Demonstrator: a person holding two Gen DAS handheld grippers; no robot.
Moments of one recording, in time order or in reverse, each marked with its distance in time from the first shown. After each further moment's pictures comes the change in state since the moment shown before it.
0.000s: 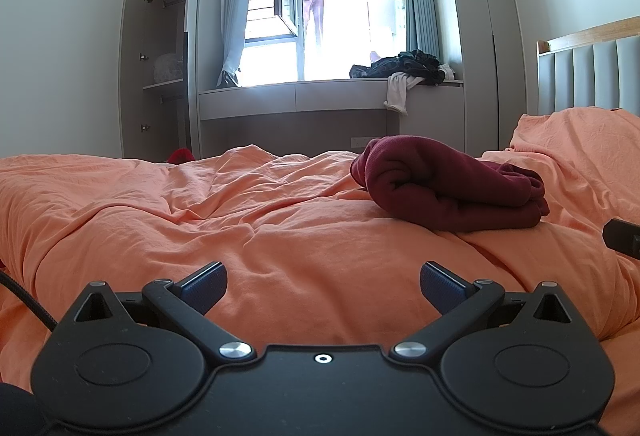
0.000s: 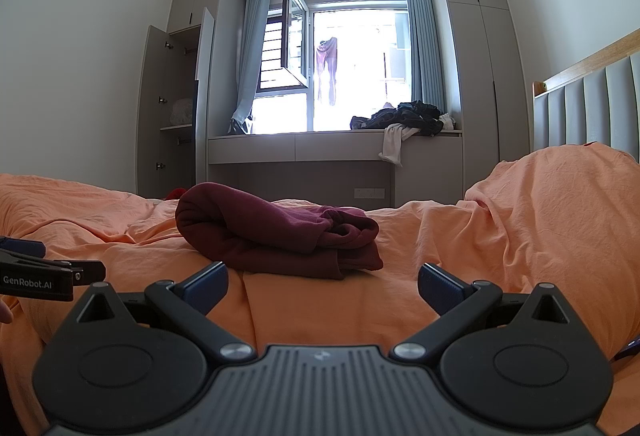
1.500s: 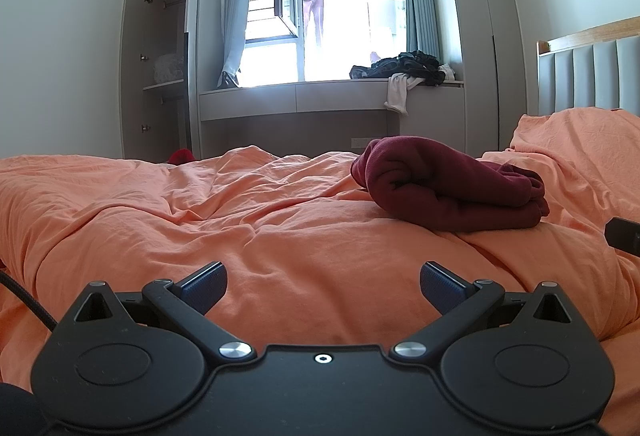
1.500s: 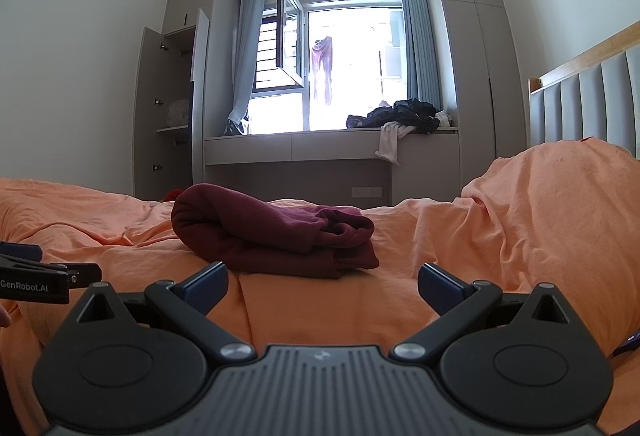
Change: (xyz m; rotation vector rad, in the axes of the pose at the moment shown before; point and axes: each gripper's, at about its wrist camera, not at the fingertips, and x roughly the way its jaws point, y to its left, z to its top) left arm 0.000 0.000 0.000 0.002 0.000 0.000; right arm 0.000 0.001 -0.002 0.014 0.004 -0.012
